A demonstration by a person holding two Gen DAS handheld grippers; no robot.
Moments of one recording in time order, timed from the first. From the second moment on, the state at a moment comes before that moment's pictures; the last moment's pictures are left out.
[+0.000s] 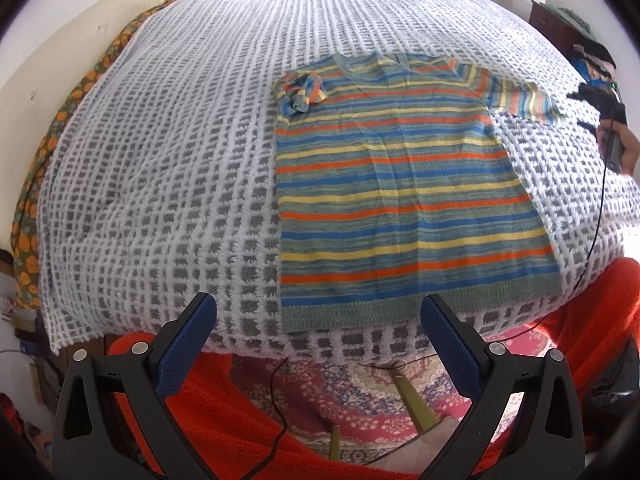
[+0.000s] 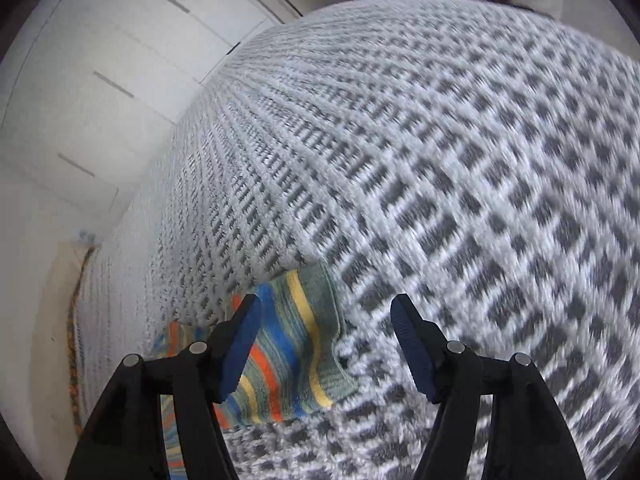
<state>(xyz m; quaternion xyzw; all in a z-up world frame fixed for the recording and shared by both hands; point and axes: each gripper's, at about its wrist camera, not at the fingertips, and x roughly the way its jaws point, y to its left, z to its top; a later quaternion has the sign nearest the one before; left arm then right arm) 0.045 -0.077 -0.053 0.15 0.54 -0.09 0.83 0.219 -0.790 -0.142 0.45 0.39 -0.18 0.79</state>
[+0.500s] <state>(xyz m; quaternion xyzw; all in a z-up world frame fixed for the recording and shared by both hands) 0.047 -0.076 -0.052 0.15 0.54 -0.09 0.83 0.179 -0.773 -0.197 0.56 0.35 -0.14 0.73</state>
